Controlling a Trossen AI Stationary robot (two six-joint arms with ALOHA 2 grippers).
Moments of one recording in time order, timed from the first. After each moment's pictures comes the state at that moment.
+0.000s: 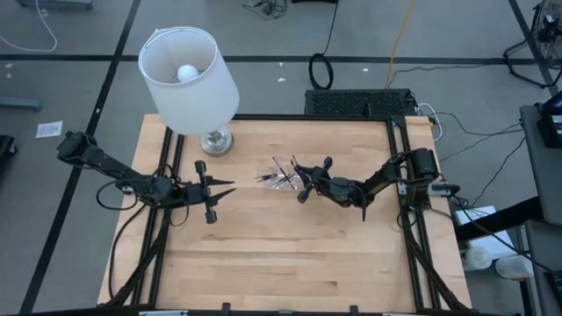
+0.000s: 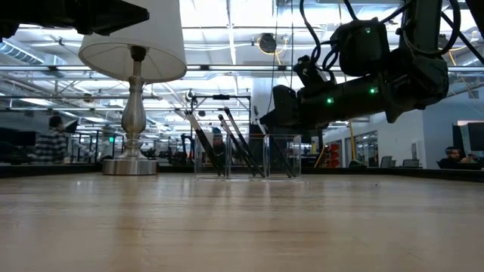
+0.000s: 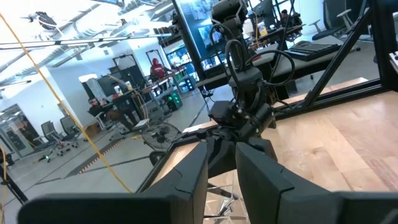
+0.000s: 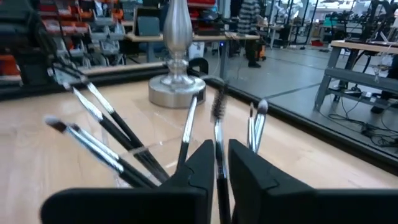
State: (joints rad) left arm -0.43 0.81 0.26 0.66 -0.63 0.44; right arm 0.03 1.91 0.54 1.28 0.65 0.04
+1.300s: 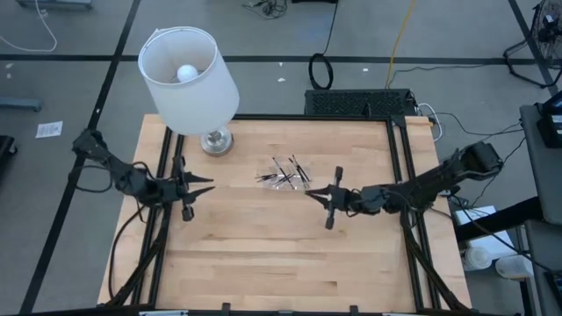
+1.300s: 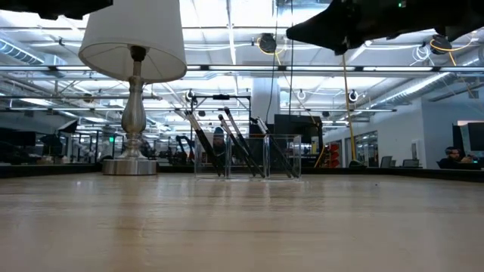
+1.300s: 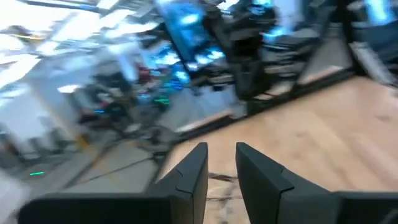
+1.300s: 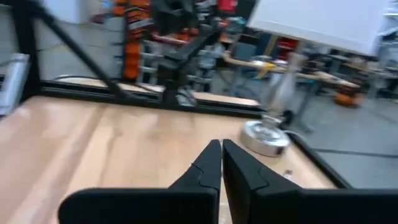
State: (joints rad) left arm -0.61 0.40 0.33 0.12 -0.75 0.49; right arm 0.29 1.31 0.51 0.74 0.50 -0.14
